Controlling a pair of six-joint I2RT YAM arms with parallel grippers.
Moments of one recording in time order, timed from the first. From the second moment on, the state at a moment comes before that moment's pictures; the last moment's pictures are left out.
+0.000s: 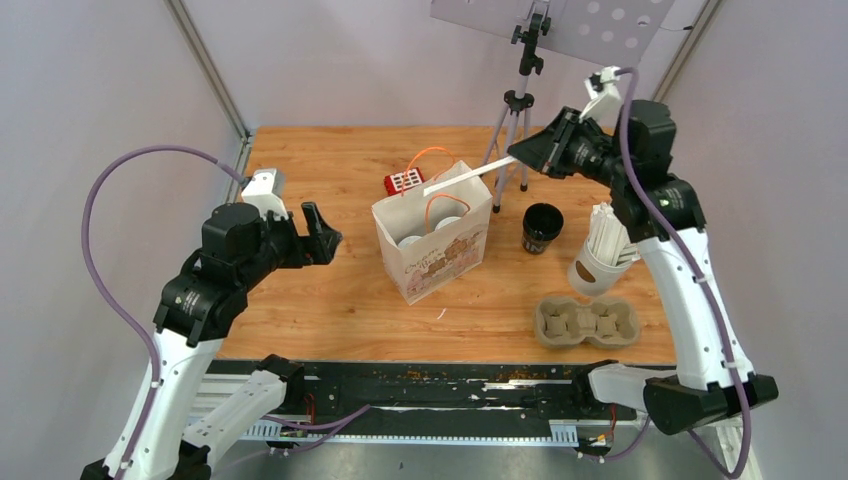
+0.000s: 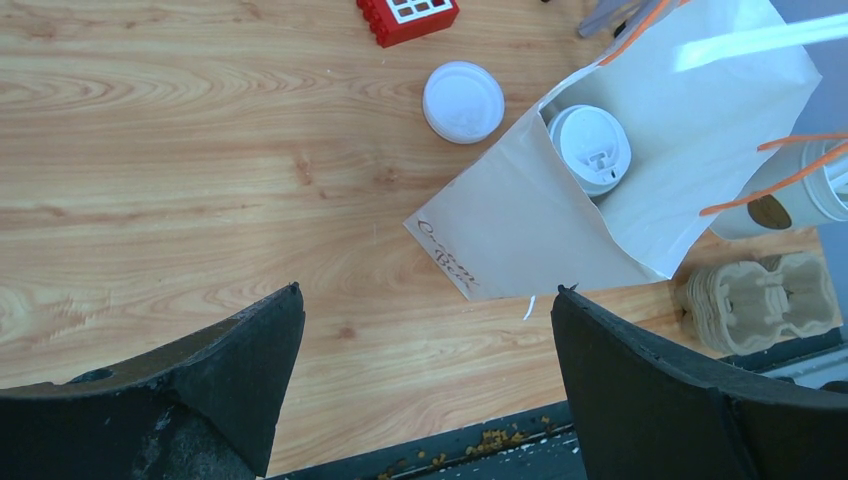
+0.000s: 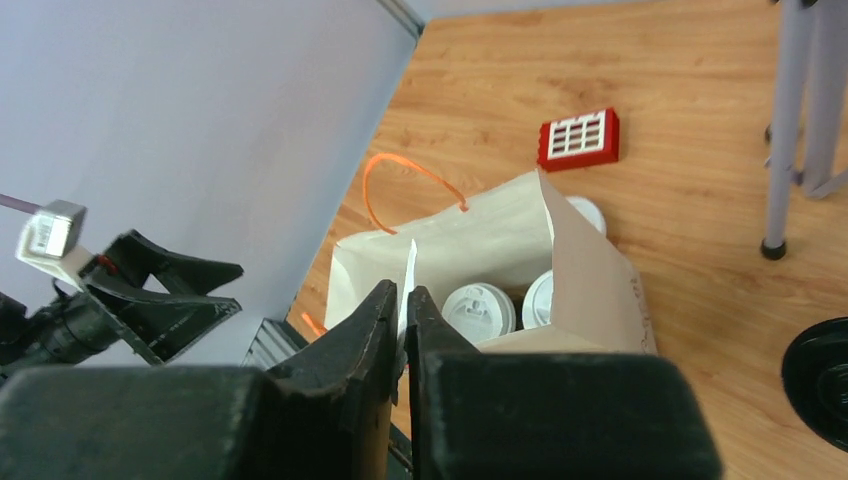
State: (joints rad) left arm -0.38 0.78 1.22 -0.91 -0.02 -0.39; right arm 0.25 1.22 1.64 -0.61 -0.47 0.56
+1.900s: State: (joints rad) left arm -0.38 0.75 1.21 -0.92 -0.02 -0.36; right arm 0.03 1.03 1.29 -1.23 0.55 0.67
